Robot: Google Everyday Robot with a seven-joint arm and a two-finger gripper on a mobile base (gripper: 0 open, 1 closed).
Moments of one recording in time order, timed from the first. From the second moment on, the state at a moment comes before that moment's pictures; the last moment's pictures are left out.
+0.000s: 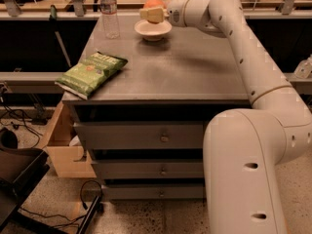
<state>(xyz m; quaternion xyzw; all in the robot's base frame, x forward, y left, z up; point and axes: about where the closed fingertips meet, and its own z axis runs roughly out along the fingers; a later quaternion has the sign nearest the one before) 0.878 0.000 0.962 -0.34 0.67 0.32 0.58</state>
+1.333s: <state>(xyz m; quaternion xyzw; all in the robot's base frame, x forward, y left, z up) 0.917 0.033 0.943 -0.33 0.69 0.26 0.59</state>
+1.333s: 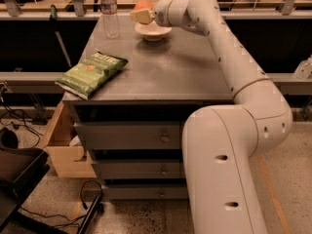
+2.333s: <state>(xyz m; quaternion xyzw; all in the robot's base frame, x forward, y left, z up) 0.964 0.010 0.908 -0.28 0.73 0.19 0.59</state>
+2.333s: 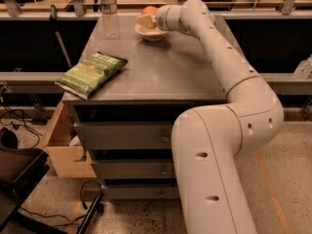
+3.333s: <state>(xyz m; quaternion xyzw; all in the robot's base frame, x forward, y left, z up) 0.965 0.019 0.902 -0.28 0.73 0.19 0.59</state>
